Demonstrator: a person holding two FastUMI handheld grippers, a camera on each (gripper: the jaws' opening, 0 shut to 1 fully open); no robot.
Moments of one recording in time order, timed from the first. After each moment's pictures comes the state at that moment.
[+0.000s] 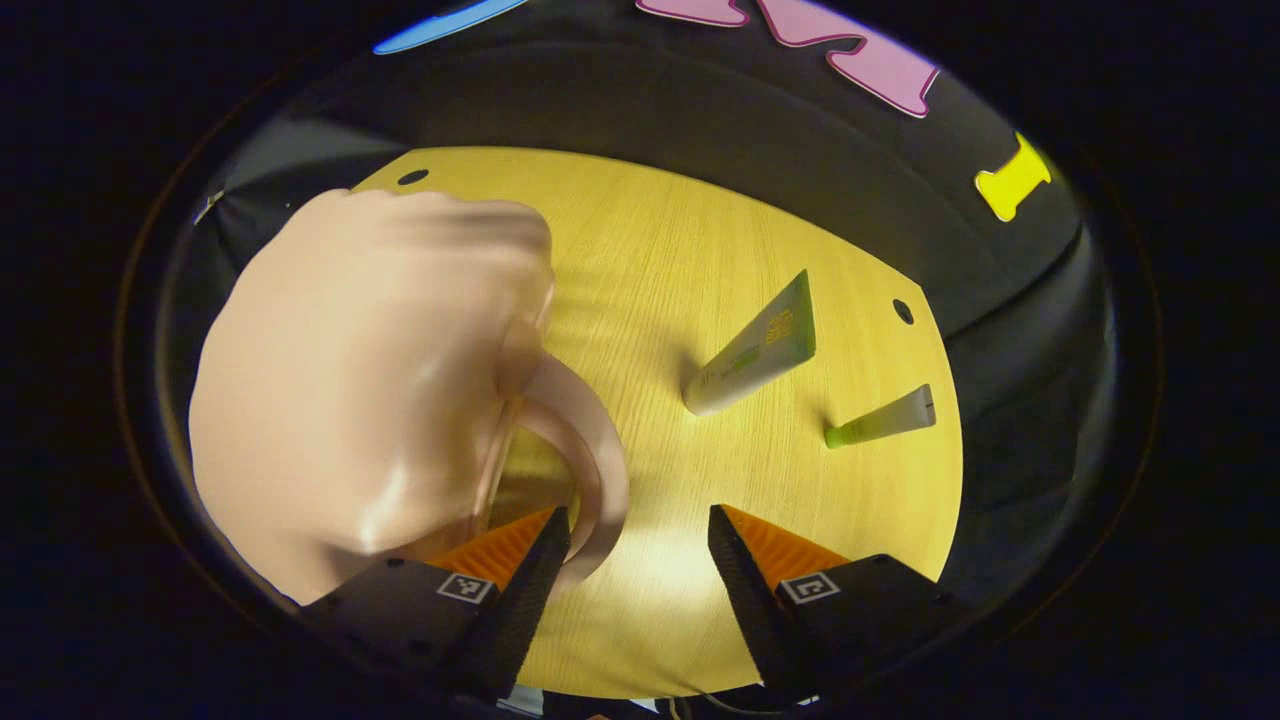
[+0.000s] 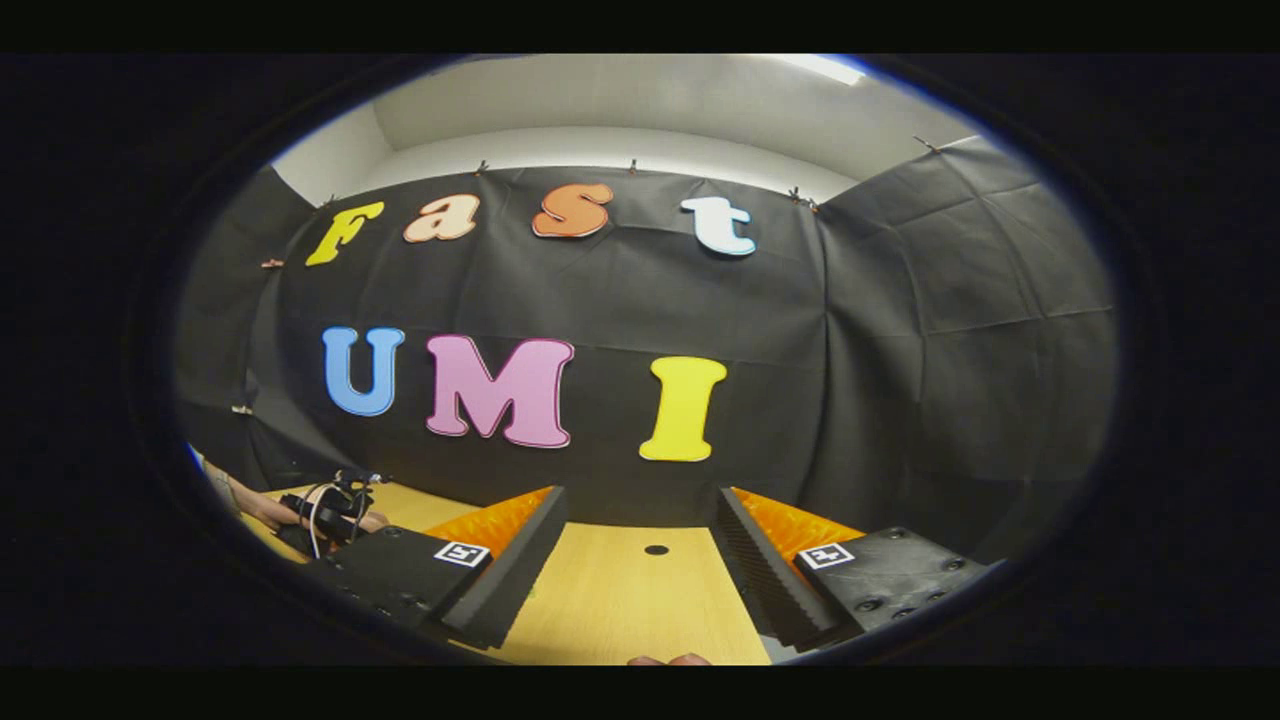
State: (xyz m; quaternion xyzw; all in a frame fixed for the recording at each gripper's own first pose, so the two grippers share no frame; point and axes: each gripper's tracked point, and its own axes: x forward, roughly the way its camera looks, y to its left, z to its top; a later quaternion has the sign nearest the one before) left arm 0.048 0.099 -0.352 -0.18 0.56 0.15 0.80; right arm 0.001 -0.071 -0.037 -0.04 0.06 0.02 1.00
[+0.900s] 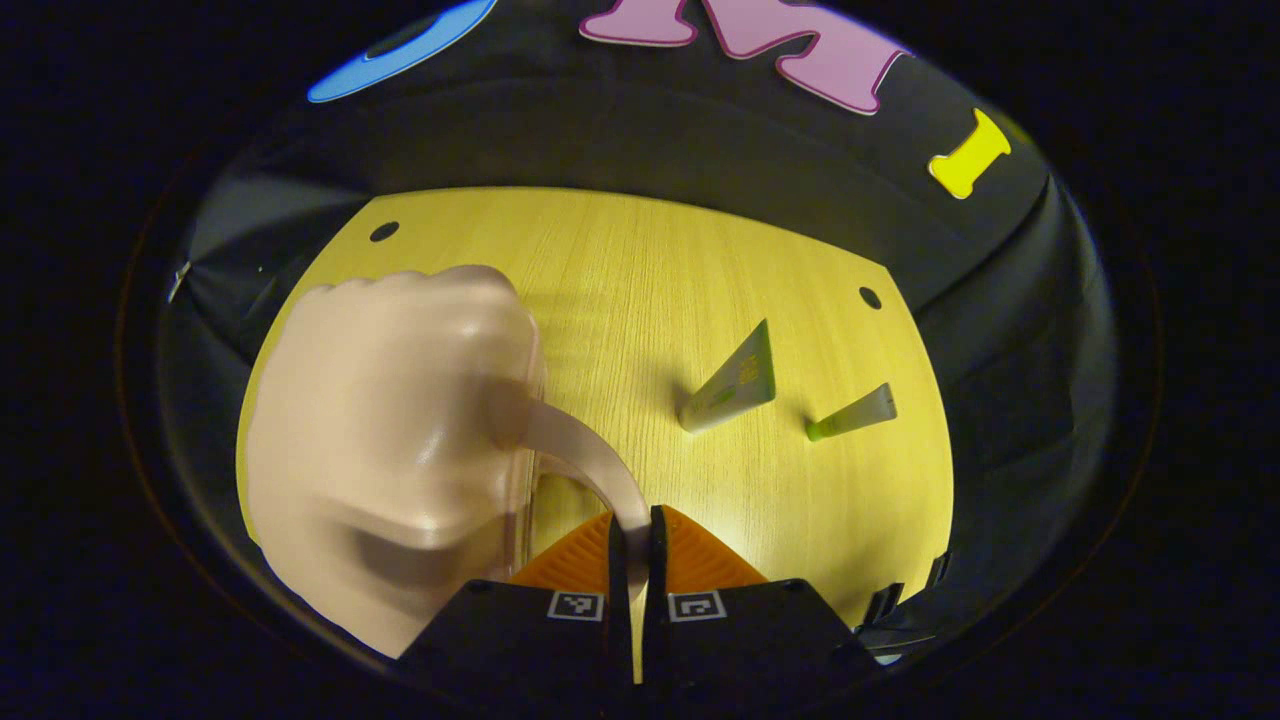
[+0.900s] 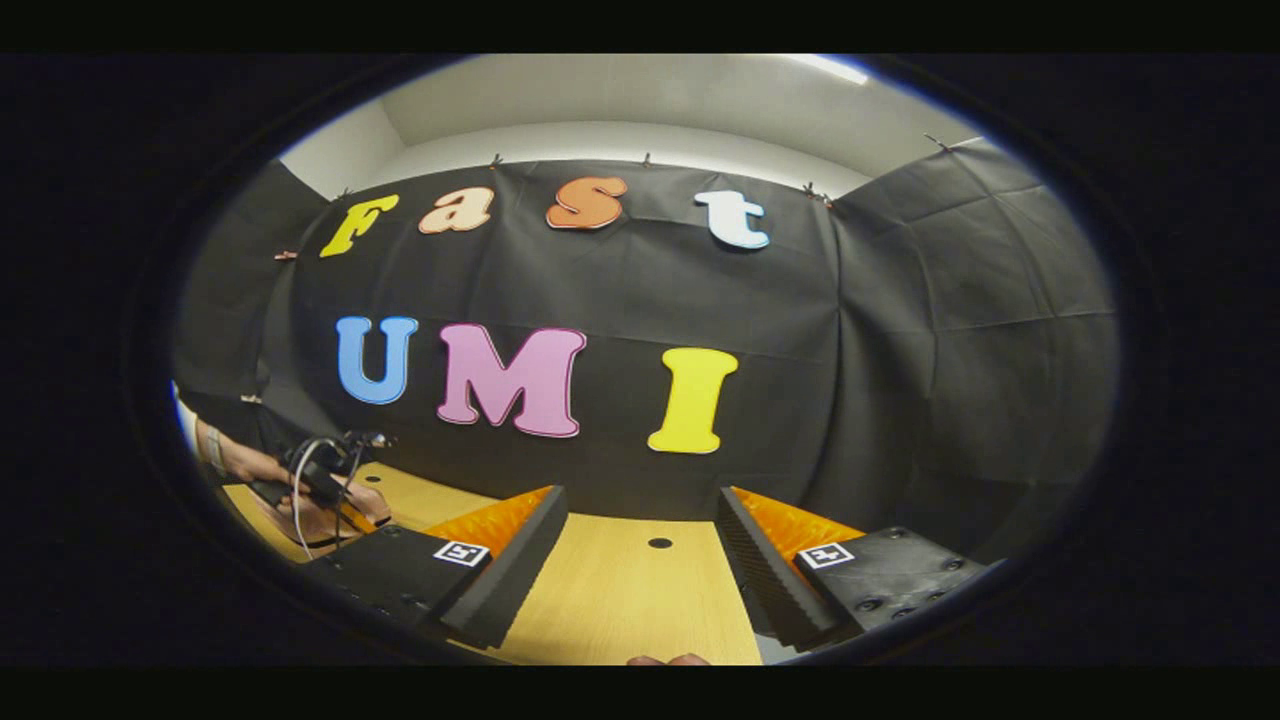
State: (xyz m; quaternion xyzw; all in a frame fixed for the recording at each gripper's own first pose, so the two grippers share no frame) left arm 0.058 0.135 -0.259 -0.11 0.54 0.09 0.83; right arm 0.001 -0.066 -0.048 -0.05 0.07 0.06 0.99
